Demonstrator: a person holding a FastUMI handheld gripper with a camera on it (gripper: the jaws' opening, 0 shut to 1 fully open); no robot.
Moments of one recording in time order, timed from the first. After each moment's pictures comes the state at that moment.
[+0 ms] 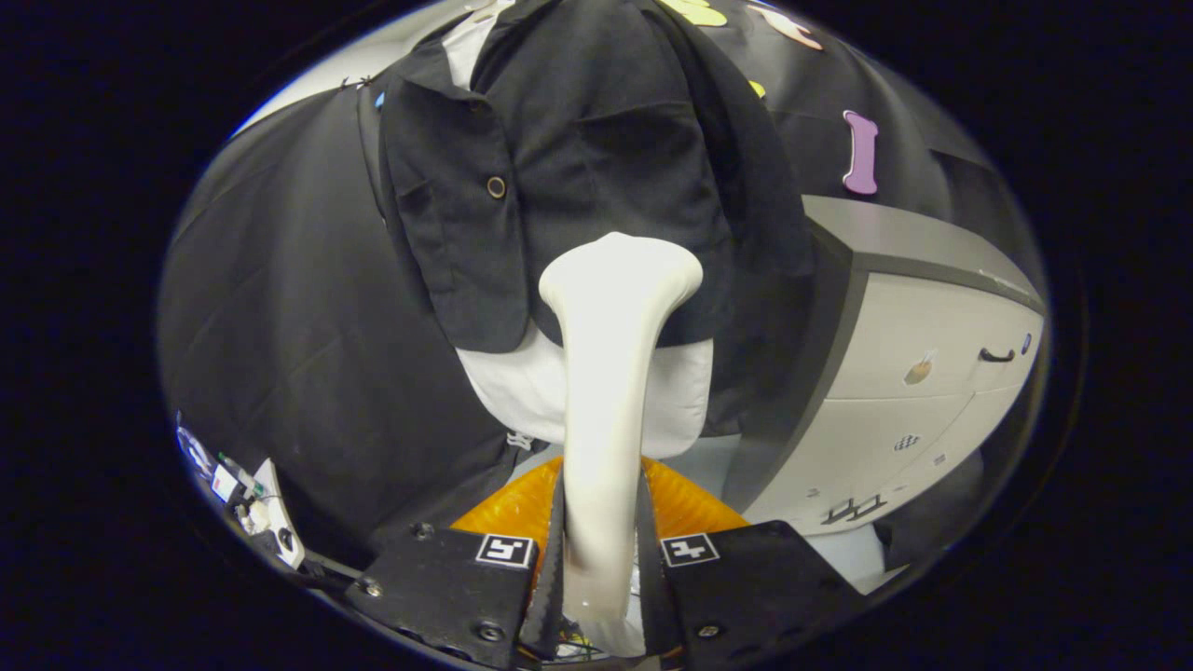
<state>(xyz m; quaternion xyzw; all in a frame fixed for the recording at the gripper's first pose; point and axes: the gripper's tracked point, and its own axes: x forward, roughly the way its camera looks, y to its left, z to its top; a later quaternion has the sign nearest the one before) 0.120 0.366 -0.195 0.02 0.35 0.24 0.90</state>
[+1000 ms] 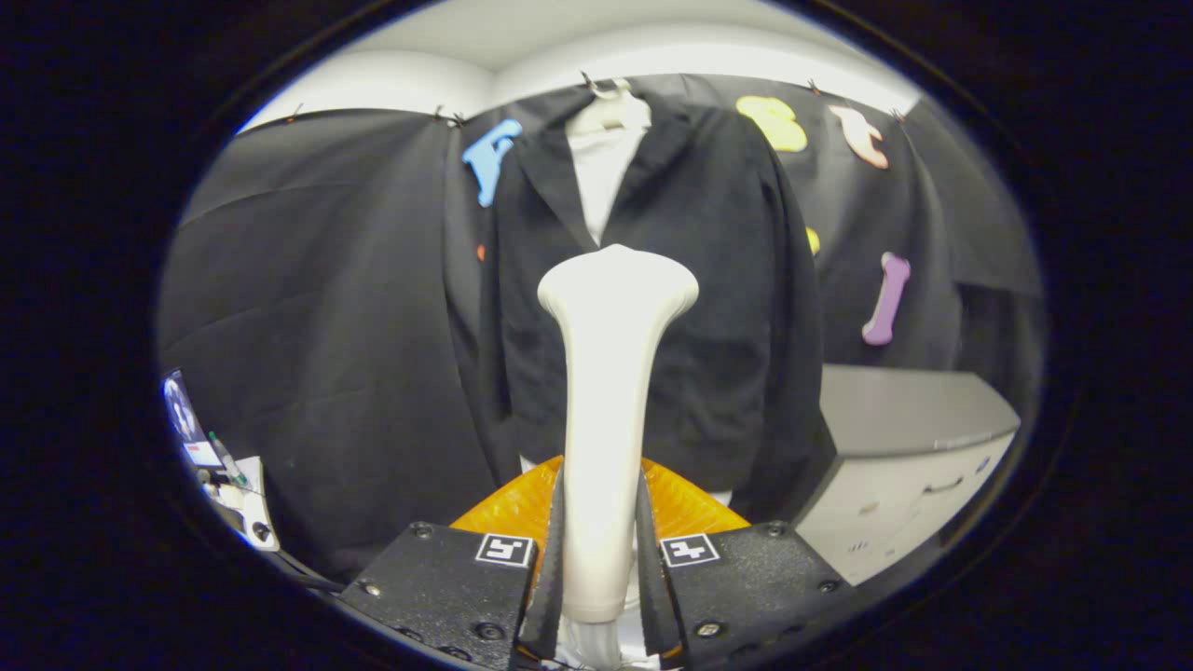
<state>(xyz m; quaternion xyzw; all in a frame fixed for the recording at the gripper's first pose) 0.088 0.431 0.010 -0.02 0.12 0.30 0.95</state>
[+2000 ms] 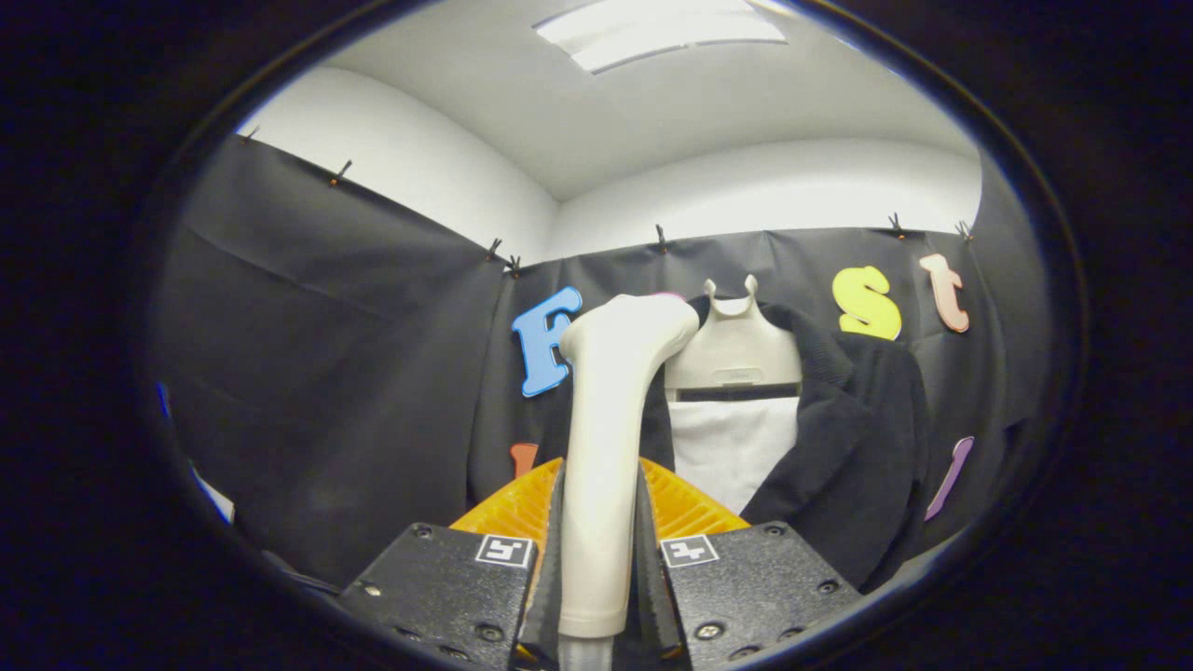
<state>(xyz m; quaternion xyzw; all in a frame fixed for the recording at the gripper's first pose) 0.190 0.589 0.230 0.01 -0.14 0.35 0.93</state>
